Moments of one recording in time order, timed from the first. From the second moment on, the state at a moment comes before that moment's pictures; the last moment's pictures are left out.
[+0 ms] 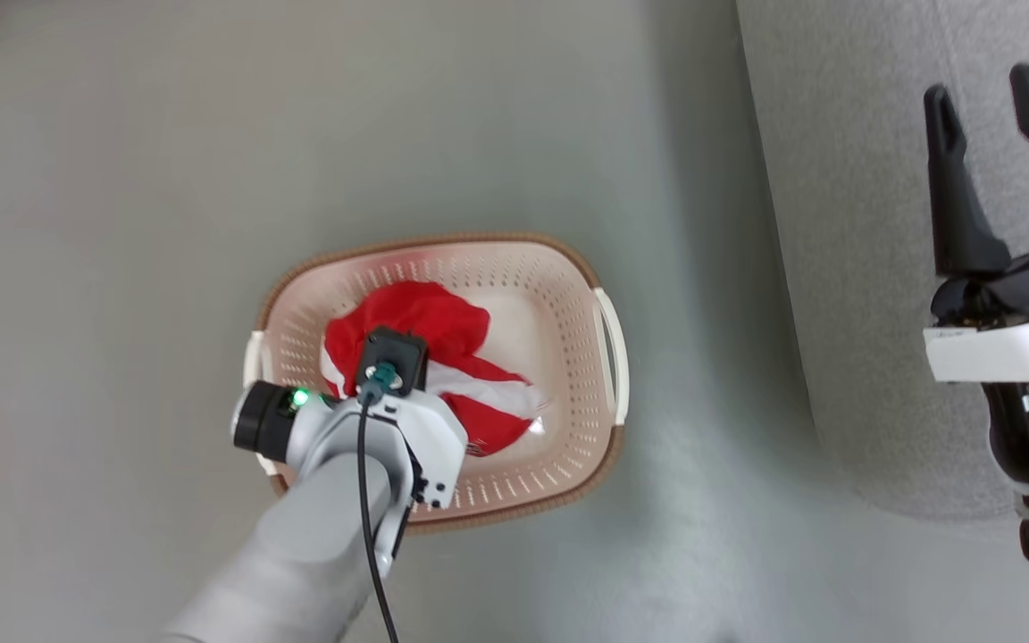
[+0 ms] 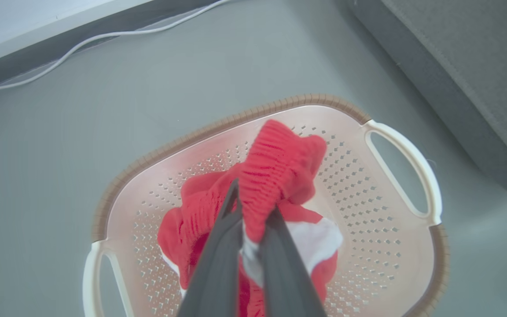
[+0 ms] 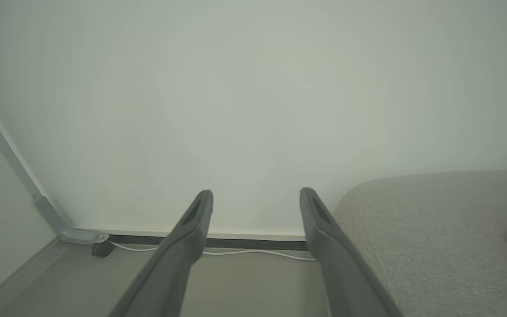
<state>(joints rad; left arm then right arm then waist) -0.79 0.04 -1.10 1.04 -0.83 0.26 -0.25 -0.50 -0.33 0.19 0.05 0.52 0.13 -0.26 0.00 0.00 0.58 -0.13</state>
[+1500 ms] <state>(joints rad) -0.51 0.04 -0.57 0.32 -0.31 0.18 -0.25 -0.24 -0.22 0.20 0.27 0.40 0.13 -0.26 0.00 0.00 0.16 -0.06</state>
